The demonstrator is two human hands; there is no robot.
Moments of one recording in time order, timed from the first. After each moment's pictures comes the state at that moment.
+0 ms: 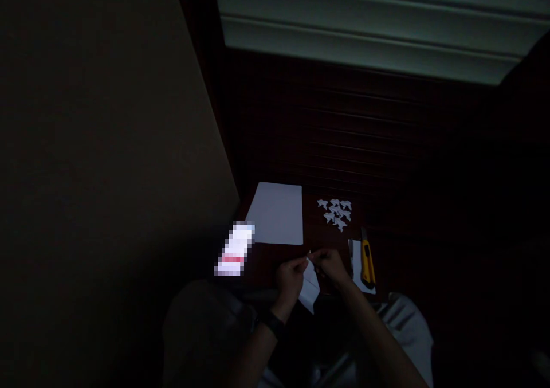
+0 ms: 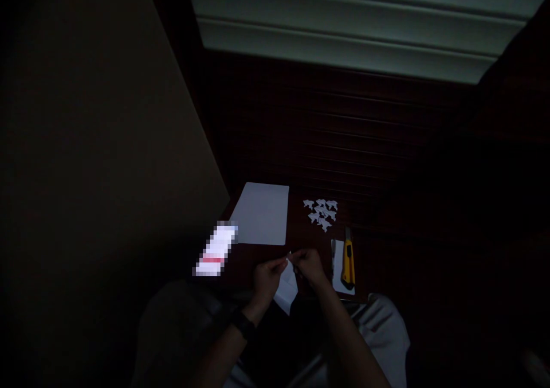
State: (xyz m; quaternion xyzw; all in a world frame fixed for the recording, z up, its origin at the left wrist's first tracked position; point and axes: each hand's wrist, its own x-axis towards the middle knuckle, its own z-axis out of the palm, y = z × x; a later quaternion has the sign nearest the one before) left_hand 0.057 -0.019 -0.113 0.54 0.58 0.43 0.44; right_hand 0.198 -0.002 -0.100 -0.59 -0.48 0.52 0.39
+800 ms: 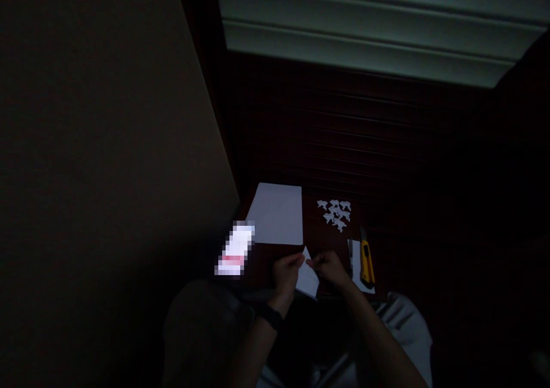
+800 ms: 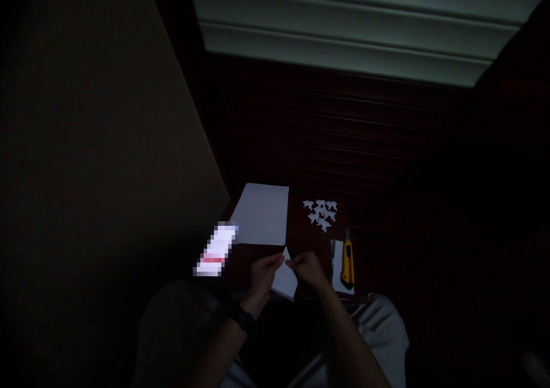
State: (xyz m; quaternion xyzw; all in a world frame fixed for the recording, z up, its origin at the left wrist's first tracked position) left_hand 0.055 -0.008 -0.120 0.37 0.56 0.50 0.54; right_hand 0.198 -0.006 -0.106 -0.60 -0.52 0.49 0.35
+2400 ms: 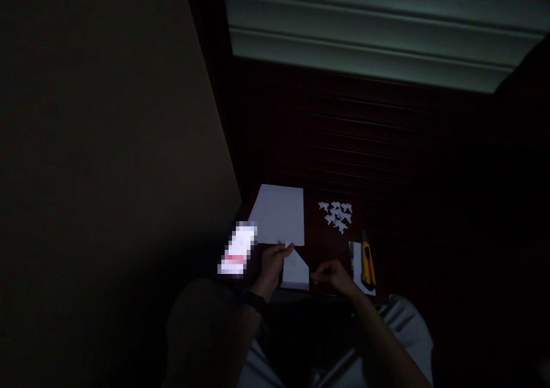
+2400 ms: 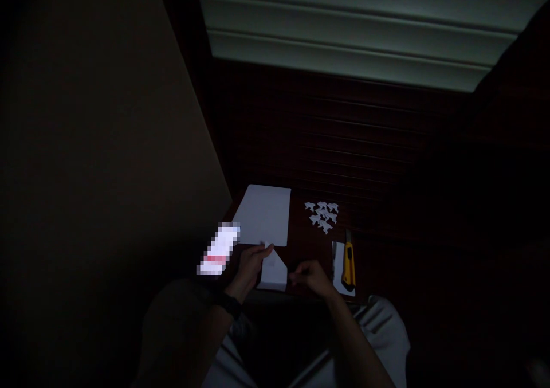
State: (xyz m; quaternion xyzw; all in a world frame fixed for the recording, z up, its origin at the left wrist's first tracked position) left_hand 0.019 0.013 -0.081 0.30 0.50 0.53 0.61; right_hand 0.211 -0.028 -0.087 -0.52 -0.56 0.56 0.34
